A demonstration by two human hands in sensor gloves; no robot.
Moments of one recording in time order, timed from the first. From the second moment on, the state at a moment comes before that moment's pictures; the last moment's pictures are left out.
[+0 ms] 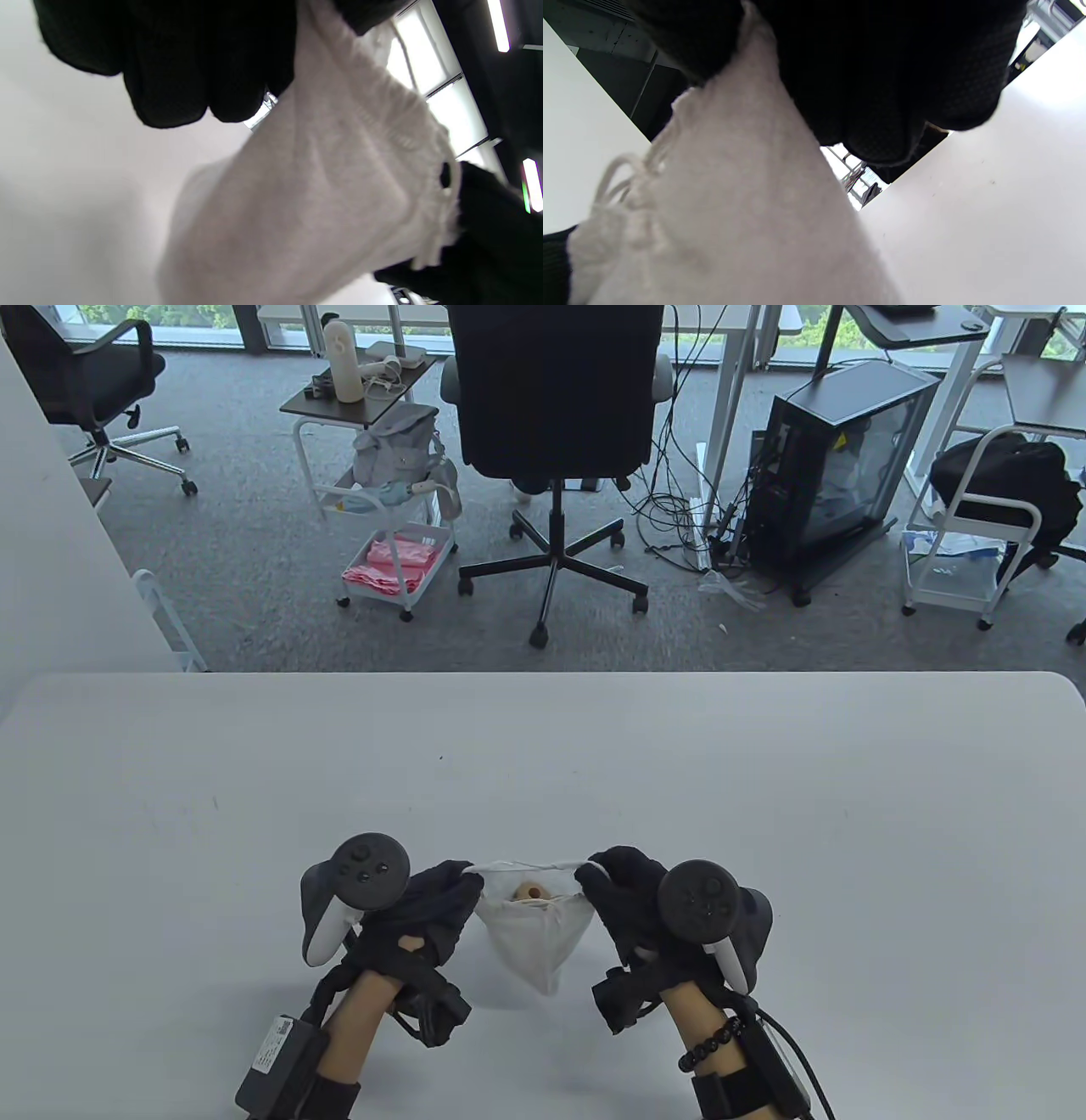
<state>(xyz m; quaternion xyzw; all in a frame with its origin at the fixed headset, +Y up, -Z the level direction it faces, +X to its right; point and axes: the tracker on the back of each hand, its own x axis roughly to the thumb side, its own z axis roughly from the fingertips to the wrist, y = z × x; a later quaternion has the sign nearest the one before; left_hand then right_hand) -0.193 -0.679 -0.359 -0.10 -0.13 0.46 0.87 0.103 -0.673 -0.340 0.07 -0.09 0.89 0.43</state>
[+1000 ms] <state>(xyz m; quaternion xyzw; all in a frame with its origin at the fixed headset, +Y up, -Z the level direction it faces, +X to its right) -0.189 -0.696 -0.377 -0.18 -0.24 0.76 0.58 0.087 -0.787 -0.381 0.15 0.29 0.52 0.79</state>
